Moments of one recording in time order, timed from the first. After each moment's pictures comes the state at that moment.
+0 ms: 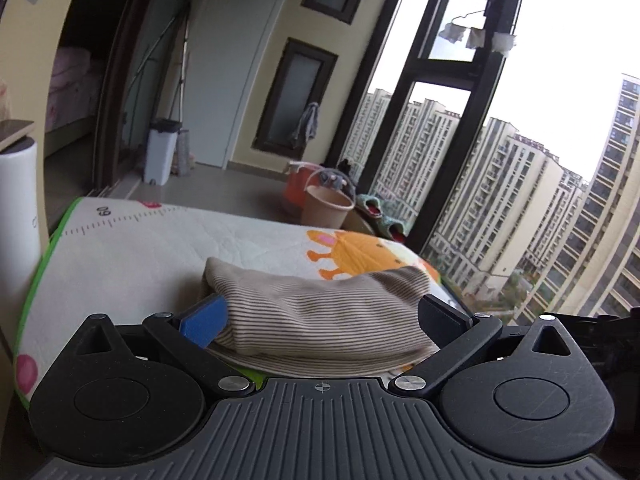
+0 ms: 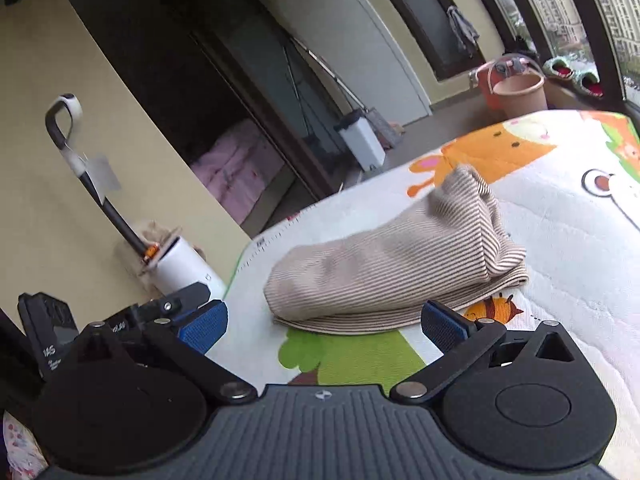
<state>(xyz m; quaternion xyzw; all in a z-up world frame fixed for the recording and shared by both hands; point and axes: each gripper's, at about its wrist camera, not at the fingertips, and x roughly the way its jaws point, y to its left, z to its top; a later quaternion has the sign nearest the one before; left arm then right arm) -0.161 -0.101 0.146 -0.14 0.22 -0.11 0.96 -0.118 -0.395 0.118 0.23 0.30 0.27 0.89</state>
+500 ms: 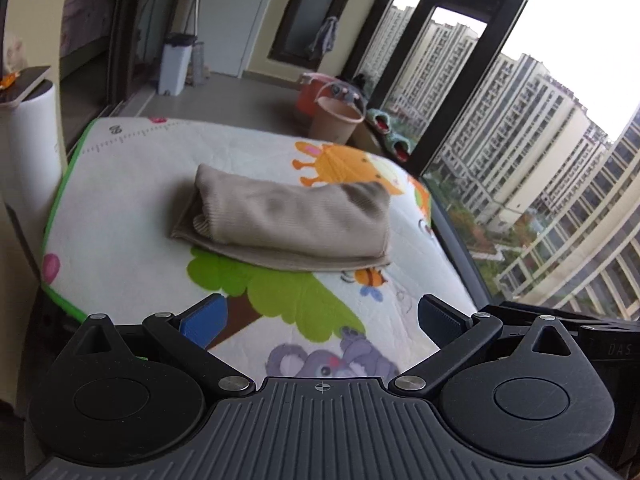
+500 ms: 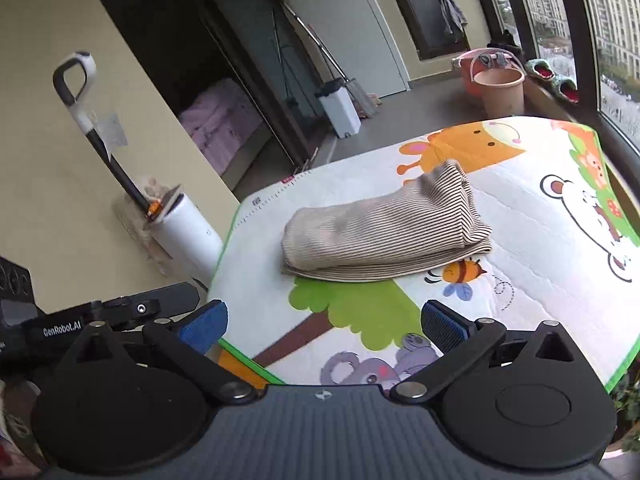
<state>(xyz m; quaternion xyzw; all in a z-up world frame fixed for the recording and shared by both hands) -0.199 -0.142 0.179 -0.14 0.41 -0.07 0.90 -0.172 -0.386 0.187 0.13 0.38 0.24 0.88</state>
